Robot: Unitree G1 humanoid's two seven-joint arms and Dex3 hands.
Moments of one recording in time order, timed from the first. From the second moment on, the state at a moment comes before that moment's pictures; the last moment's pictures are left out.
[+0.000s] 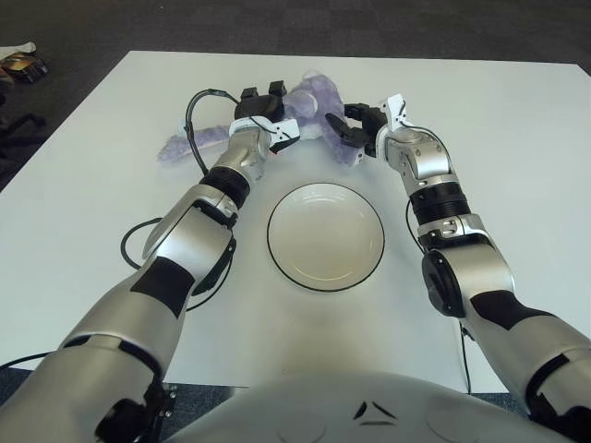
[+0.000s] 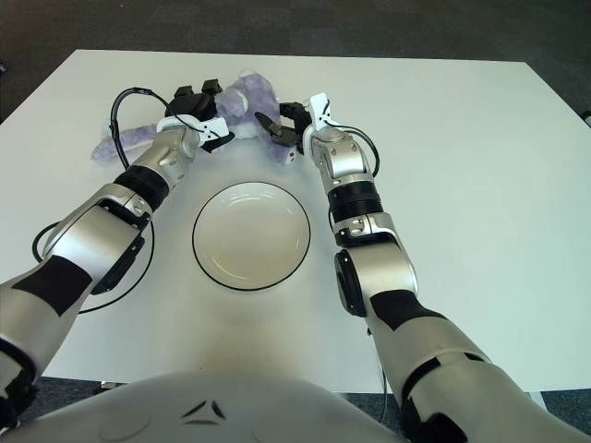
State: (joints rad) left arm -1.04 0.16 -0.49 1.11 0.64 0.06 0.22; right arm -0.89 -0.04 0.02 0.59 0.00 0.62 0.22
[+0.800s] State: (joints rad) left arm -1.03 0.17 -0.52 1.09 0.67 0.05 0.20; right arm -0.95 -0.12 0.20 0.67 -0.14 0.56 0.27
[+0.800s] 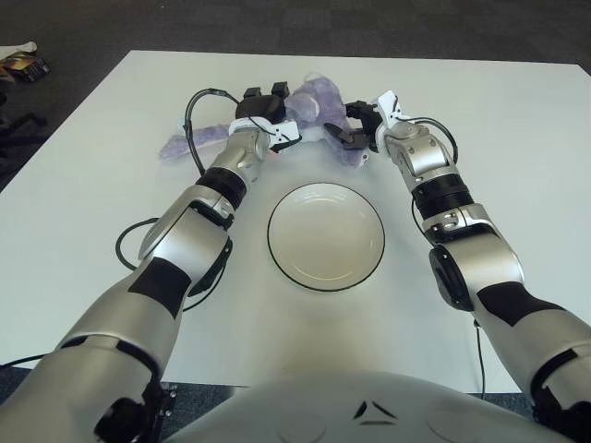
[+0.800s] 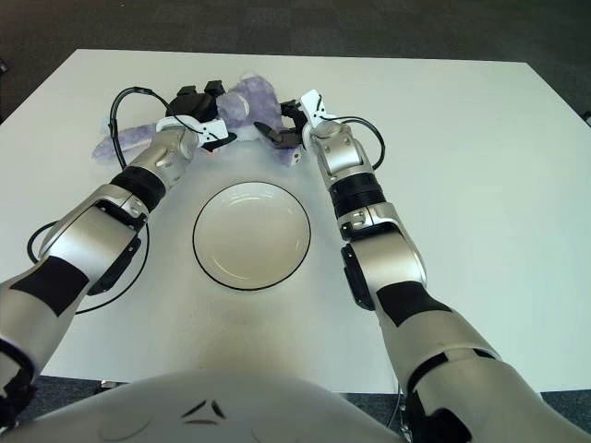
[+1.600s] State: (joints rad) left arm -1.02 0.16 -0.51 1.03 0.66 0.07 0.17; right arm -0.96 -0.13 0.37 0.84 -0.38 0.37 0.13
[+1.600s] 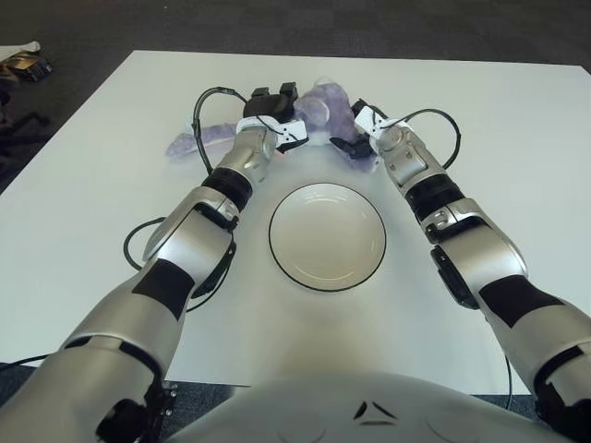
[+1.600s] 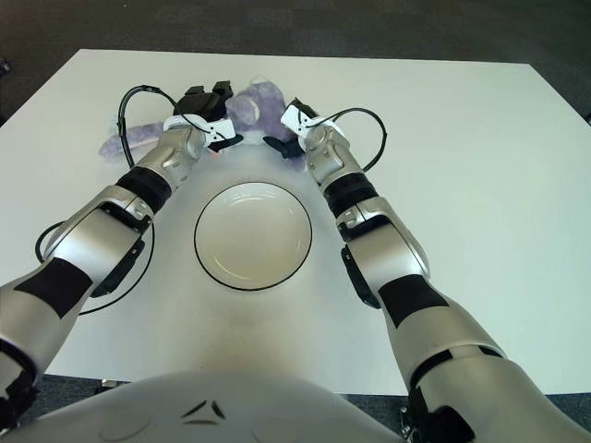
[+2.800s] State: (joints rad) left arm -0.99 0.17 -0.51 0.95 0.66 0.06 0.16; right arm -0.98 -0.07 0.20 0.93 -0.33 0.35 -0.02
